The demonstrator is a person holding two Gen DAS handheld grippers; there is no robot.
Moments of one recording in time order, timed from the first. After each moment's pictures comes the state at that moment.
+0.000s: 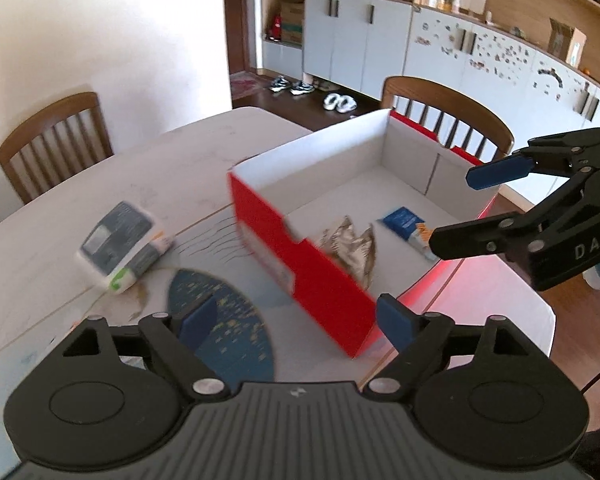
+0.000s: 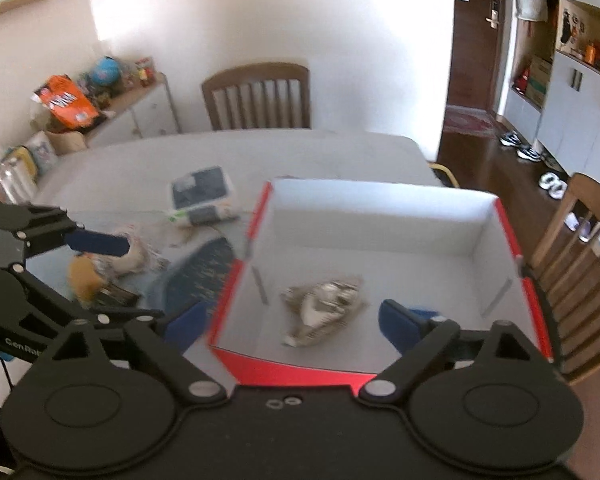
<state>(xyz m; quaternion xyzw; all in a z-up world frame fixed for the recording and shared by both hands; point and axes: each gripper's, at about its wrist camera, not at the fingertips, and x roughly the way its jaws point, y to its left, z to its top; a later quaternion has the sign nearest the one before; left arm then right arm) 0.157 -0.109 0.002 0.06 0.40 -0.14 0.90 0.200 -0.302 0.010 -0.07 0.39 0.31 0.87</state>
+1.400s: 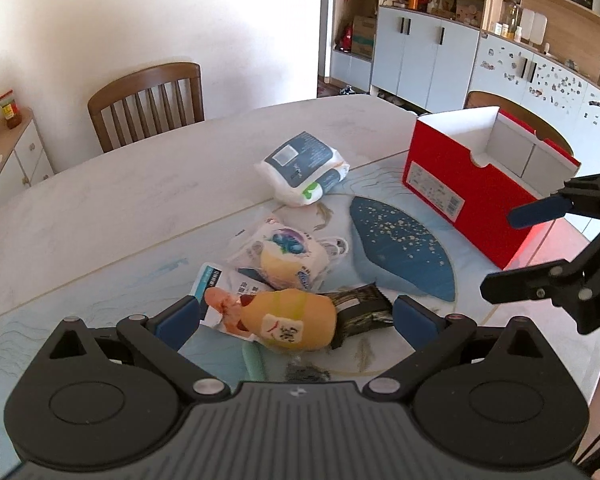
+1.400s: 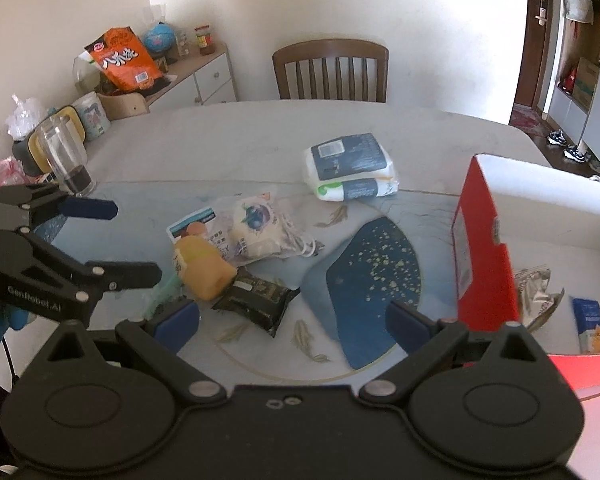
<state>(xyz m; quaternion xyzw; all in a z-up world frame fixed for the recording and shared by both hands) 0.089 0.088 -0.031 0.03 0.38 -0.07 0.92 0.129 -0.135 -0.032 -0.08 0.41 0.35 0.84</state>
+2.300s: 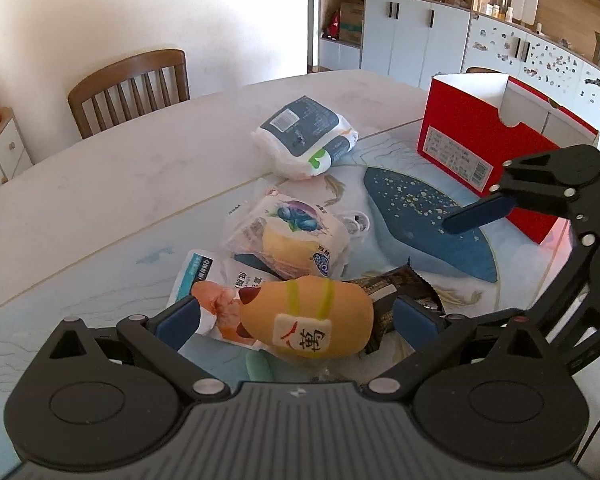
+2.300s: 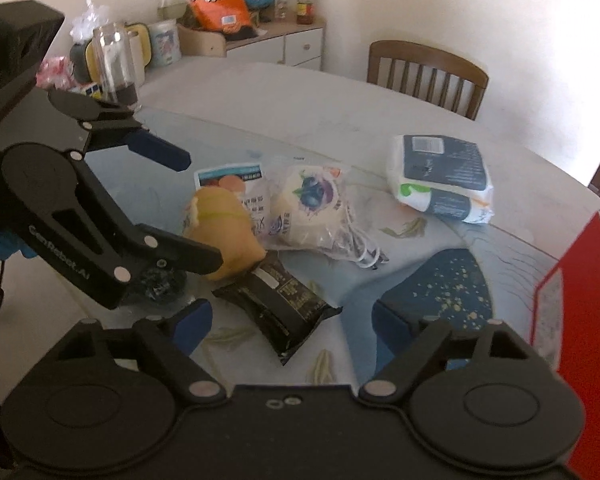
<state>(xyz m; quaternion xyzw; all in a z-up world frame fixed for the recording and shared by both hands) 0.124 0.095 -0.090 0.05 0.39 -0.09 0.91 0.148 -0.081 -0.097 -0.21 0.36 0.46 0.79</state>
